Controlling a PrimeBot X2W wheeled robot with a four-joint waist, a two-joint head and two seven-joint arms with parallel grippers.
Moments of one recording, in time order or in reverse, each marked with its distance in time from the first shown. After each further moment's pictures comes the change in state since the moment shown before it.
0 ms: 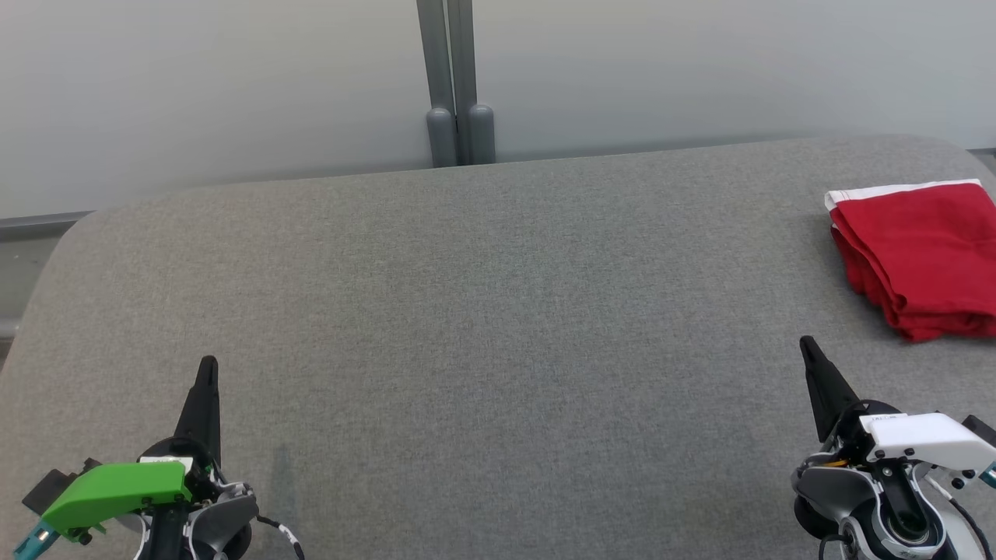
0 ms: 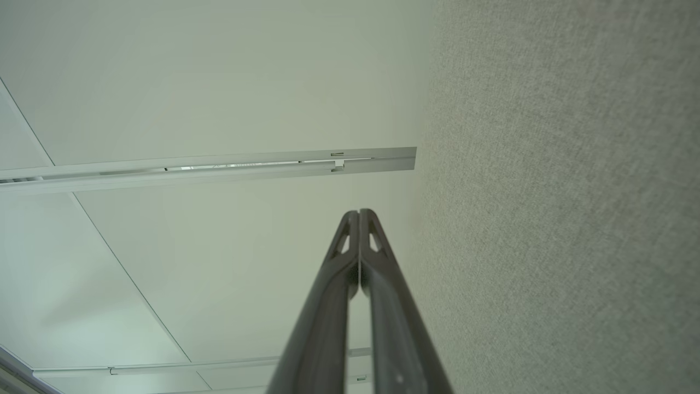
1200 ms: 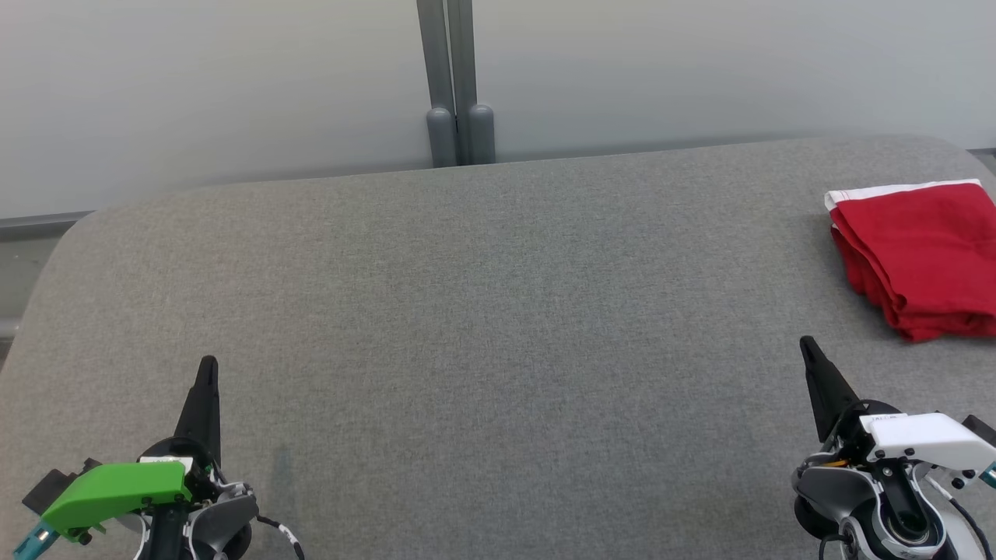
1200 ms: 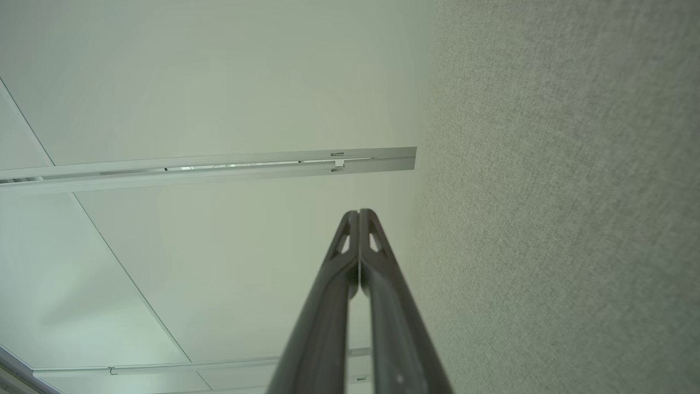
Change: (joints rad) left arm 0.000 0.000 0.000 0.000 0.000 0.000 0.000; right arm 0.000 0.000 -0.001 0.000 0.000 0.000 0.001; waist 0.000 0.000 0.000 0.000
